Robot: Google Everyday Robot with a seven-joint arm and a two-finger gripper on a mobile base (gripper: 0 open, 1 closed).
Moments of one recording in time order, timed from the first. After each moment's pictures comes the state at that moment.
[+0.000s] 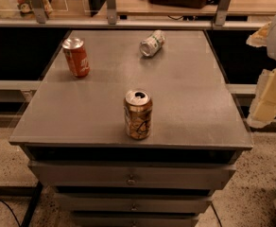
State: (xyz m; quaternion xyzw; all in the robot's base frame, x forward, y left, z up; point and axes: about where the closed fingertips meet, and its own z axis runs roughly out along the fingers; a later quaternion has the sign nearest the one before) arm 0.438 -0.216 0.979 -0.60 0.78 -0.04 0.16
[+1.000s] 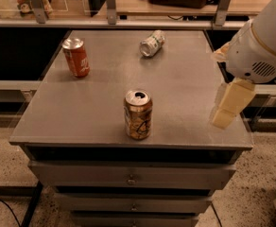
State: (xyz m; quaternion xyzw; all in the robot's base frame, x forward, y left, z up) arm 0.459 -0.166 0.936 -0.61 0.77 0.03 0.20
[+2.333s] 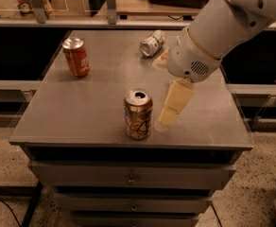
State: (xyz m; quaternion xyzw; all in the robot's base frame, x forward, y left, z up) arm 0.472 -0.045 0.916 -0.67 0.69 0.16 0.21
